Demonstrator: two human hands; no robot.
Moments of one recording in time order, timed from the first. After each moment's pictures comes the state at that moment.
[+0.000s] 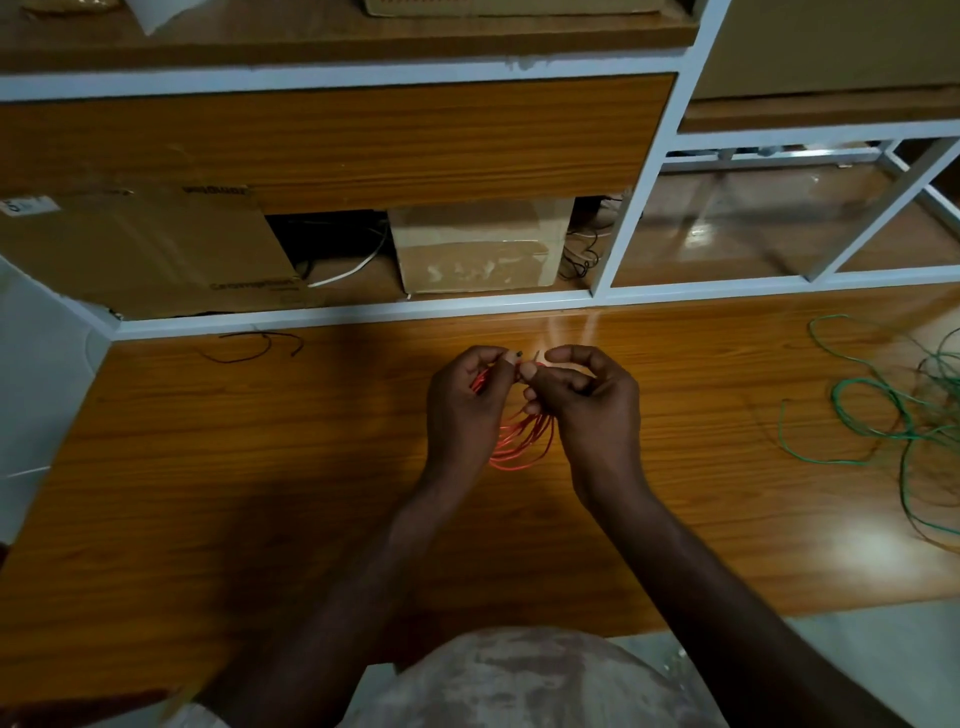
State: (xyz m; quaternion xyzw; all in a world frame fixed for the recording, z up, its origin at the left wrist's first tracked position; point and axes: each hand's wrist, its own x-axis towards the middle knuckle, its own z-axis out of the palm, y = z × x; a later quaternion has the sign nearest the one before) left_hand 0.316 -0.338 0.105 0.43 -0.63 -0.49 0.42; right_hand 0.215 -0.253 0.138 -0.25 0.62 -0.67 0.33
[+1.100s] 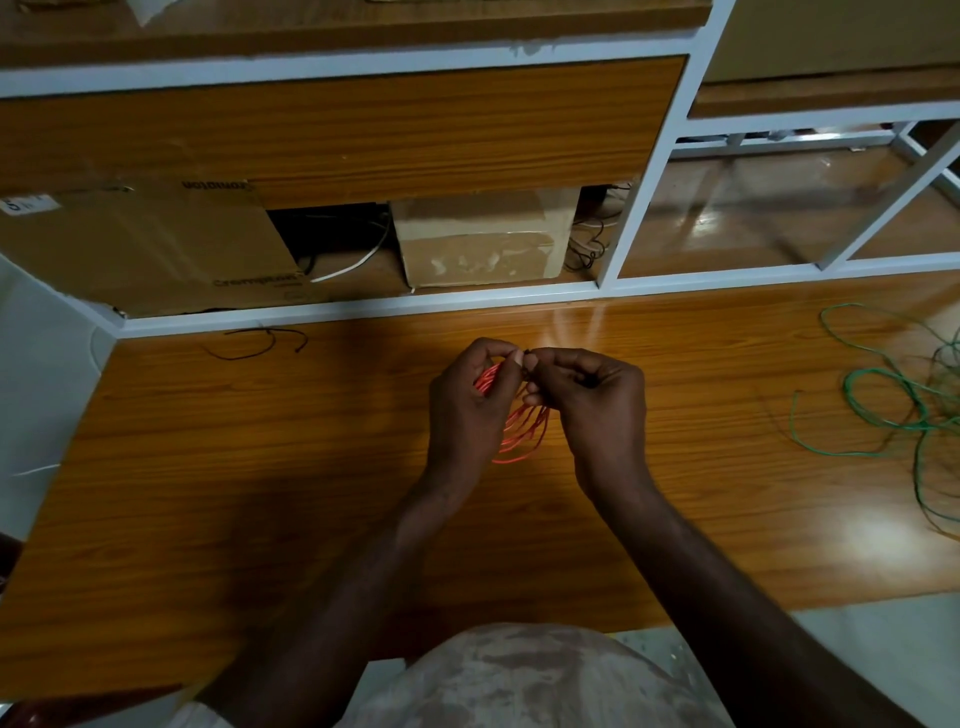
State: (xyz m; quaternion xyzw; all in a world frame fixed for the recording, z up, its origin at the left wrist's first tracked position) left_hand 0.326 -0.340 0.103 0.38 -0.69 -0.44 0.42; right_hand 0.216 -0.260 0.128 -0.28 0.64 -0.65 0.30
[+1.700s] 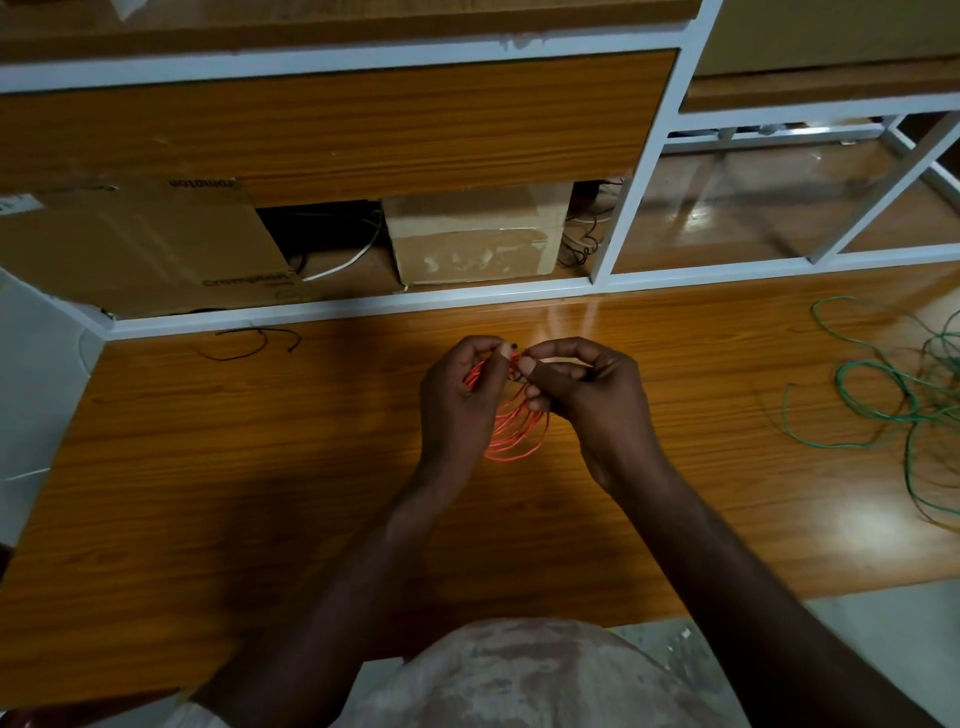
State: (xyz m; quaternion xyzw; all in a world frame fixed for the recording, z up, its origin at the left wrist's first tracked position) left_hand 0.323 -0.346 0.097 0.40 -0.67 -0.47 0.42; right_hand 0.201 -0.255 0.138 -0.26 0.59 -0.65 0.41
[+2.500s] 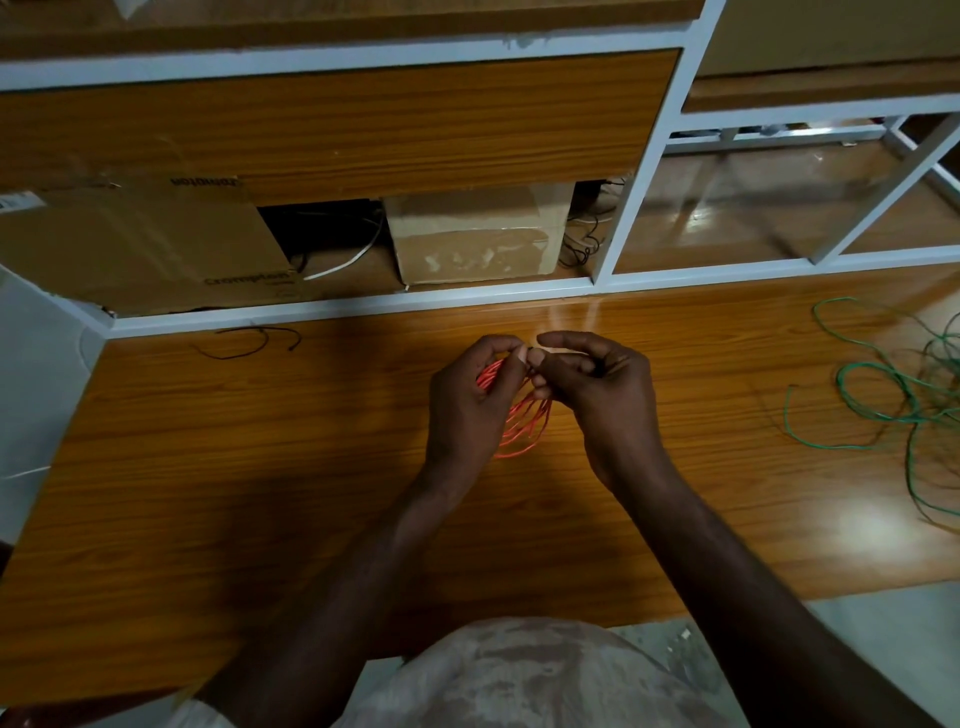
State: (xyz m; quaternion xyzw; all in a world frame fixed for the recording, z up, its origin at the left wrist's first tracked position) left_hand 0.323 -0.338 0.107 0.36 -0.70 -0.45 0.42; right_hand 0.200 -0.256 0.138 -0.27 0.60 -0.66 0.36
